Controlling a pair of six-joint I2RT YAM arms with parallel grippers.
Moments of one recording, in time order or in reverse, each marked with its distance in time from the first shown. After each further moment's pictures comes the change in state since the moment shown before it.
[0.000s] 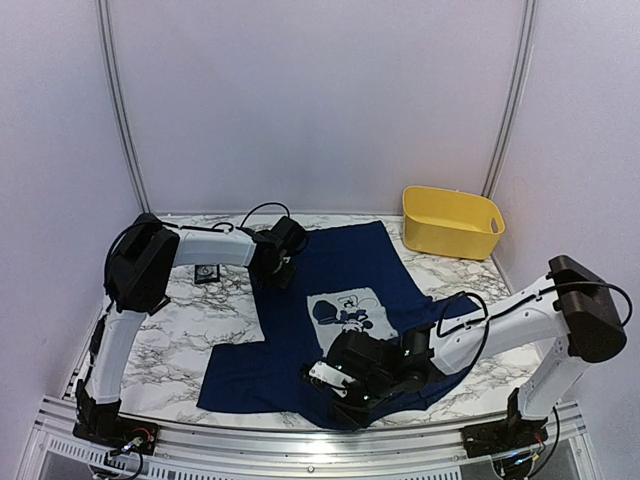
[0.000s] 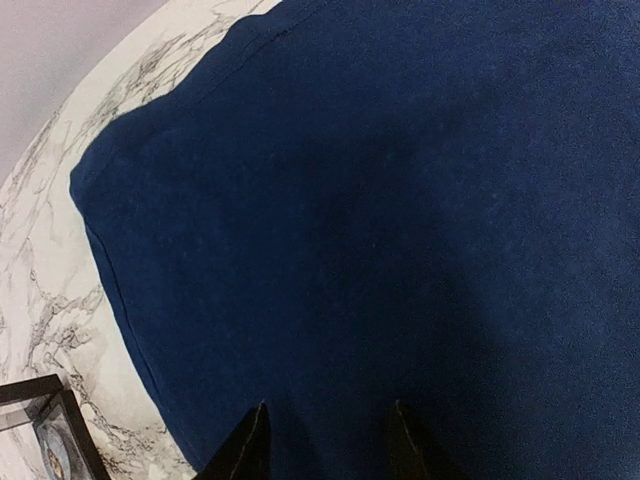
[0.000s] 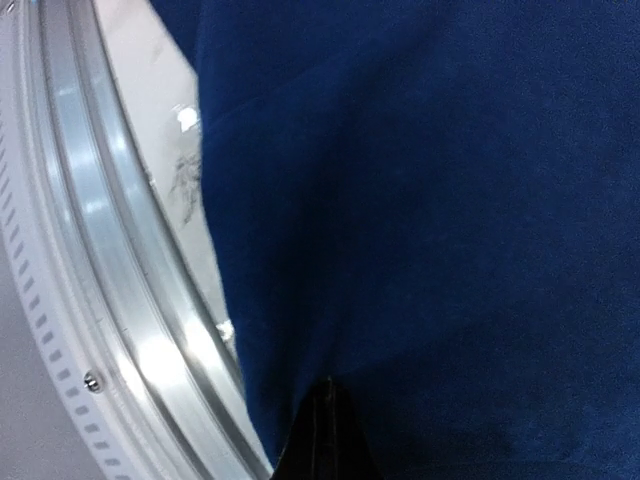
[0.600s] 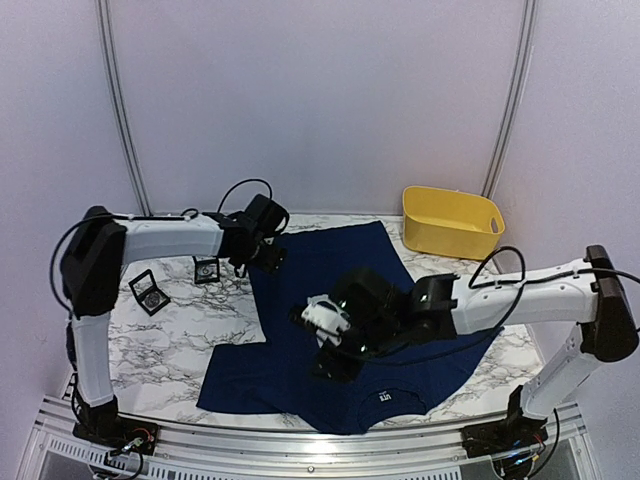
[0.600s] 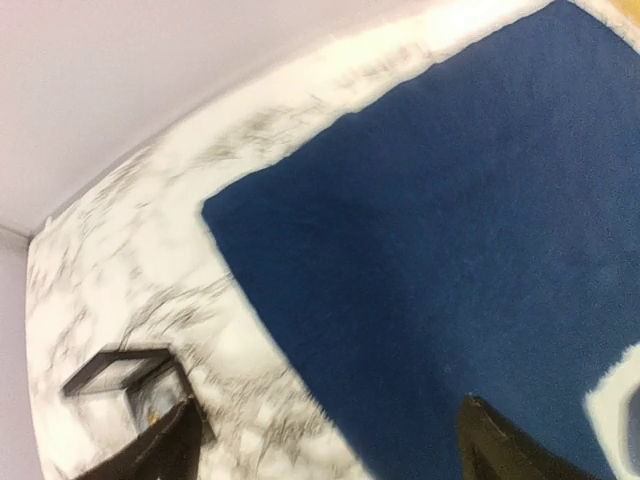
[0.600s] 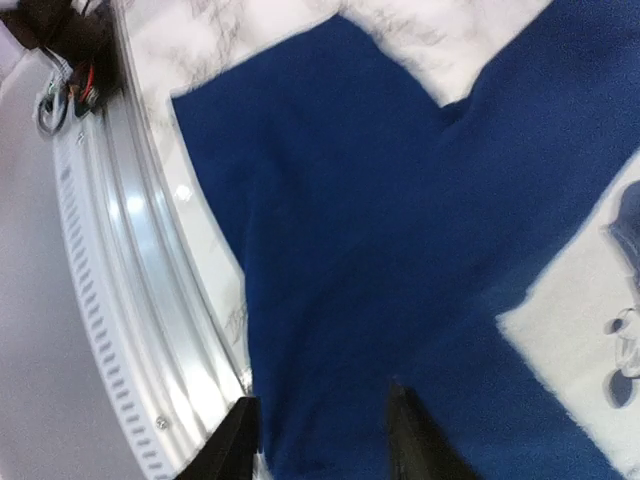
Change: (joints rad) left arm 0.012 -0.241 -0.168 0.050 -0.010 0.052; right arm -0.079 -0.086 0.220 -0.151 0.006 -0.098
